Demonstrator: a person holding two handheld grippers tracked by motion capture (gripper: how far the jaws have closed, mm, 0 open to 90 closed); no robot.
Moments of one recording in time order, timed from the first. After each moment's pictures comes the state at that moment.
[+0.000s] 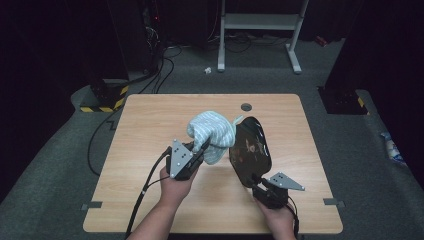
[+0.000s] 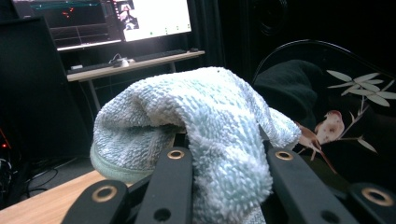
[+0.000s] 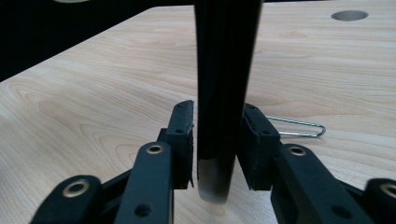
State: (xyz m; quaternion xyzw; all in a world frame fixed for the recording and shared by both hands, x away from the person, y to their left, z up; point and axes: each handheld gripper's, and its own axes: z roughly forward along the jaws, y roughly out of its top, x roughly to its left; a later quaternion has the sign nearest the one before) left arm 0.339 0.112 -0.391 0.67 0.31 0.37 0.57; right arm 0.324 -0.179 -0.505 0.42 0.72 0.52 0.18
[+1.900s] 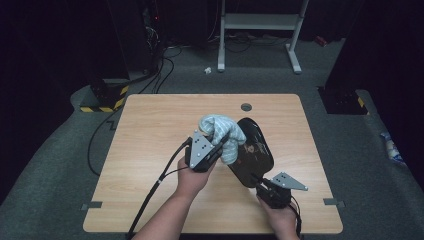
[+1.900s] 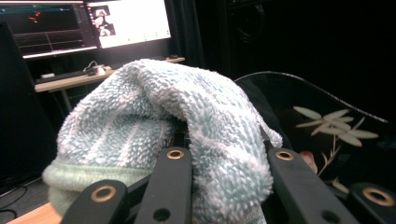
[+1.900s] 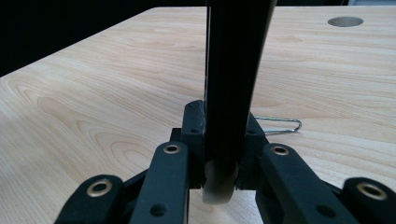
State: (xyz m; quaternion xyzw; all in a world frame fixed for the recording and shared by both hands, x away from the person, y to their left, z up) left arm 0.358 0.068 -0.377 0.68 0.28 0.34 0.59; right arm 0.325 -0.187 -0.504 0.41 0.72 0.52 0.18
